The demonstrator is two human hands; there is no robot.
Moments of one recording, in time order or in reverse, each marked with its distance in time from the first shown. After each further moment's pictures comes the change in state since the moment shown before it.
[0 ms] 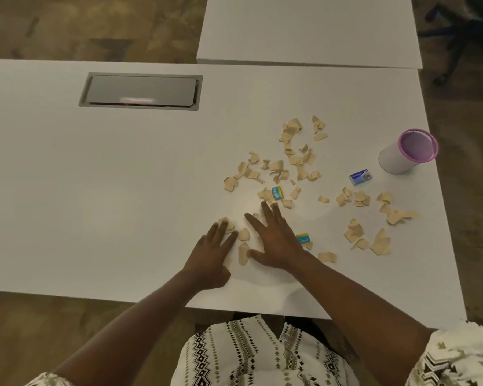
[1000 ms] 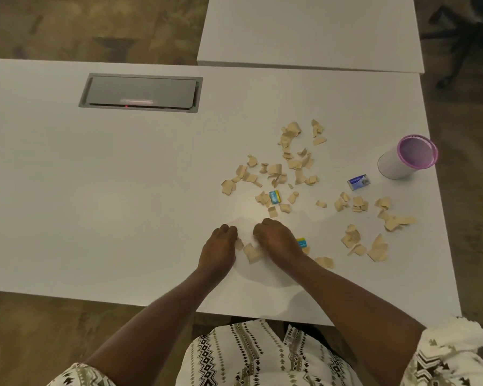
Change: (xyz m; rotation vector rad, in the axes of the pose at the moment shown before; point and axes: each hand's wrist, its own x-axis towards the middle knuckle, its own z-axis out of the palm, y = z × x) left_hand 0.035 0.041 -0.013 -0.240 0.245 -0.221; right_hand 0.003 0.005 -0.014 0.147 0.151 0.006
